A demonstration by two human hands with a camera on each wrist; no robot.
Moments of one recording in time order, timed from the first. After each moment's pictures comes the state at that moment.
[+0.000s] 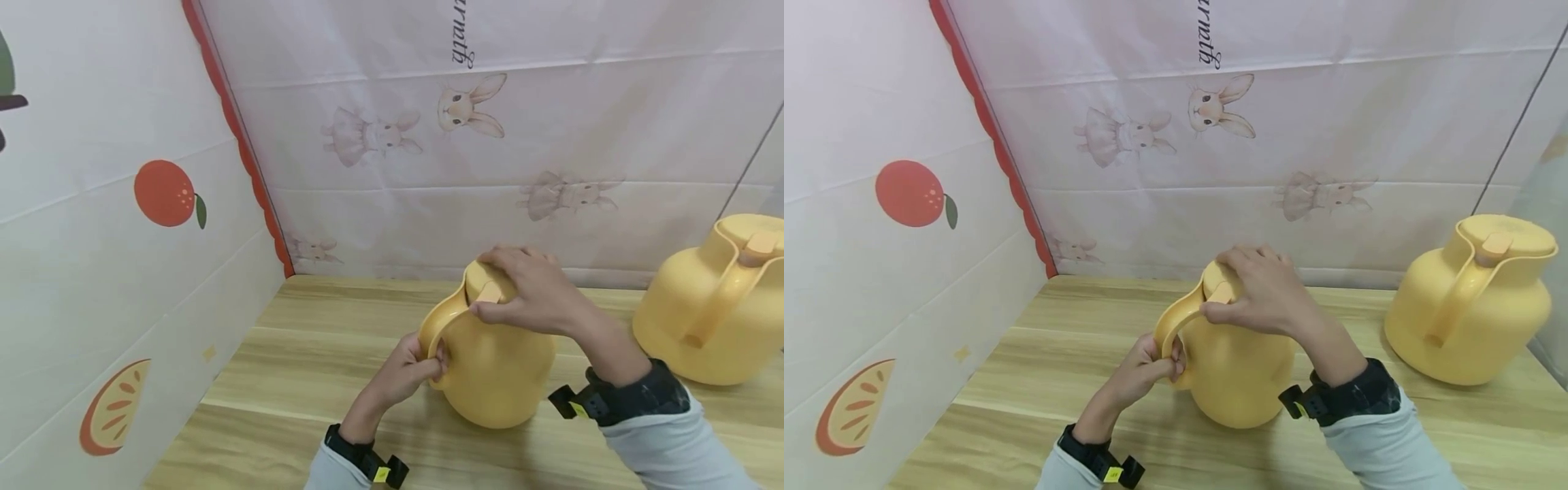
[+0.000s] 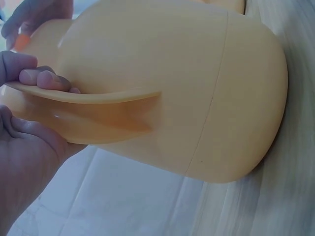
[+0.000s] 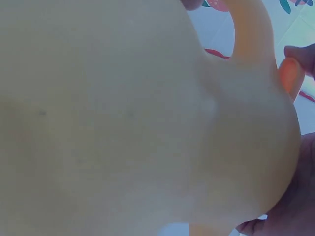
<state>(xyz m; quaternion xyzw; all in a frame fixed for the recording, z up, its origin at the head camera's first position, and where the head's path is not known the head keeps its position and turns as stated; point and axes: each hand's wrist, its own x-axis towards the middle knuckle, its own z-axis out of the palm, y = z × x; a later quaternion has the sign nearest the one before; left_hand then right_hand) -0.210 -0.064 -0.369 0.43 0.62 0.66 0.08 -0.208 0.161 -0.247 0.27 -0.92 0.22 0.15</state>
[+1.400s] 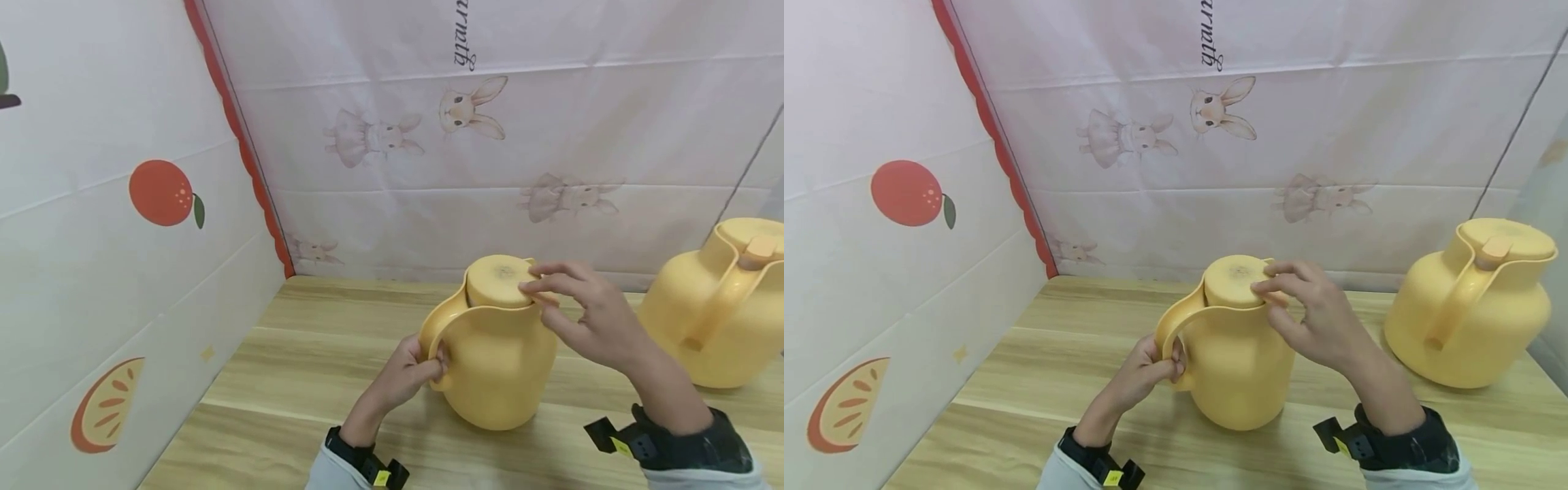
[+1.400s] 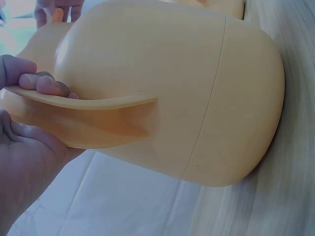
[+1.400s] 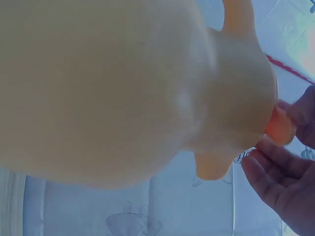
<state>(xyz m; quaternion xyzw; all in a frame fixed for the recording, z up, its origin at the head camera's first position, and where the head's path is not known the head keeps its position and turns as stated) -0.207 -0.064 -0.373 0.40 0.62 0.67 0.09 -0.187 0.203 -0.276 0.38 -0.79 0.32 0.36</state>
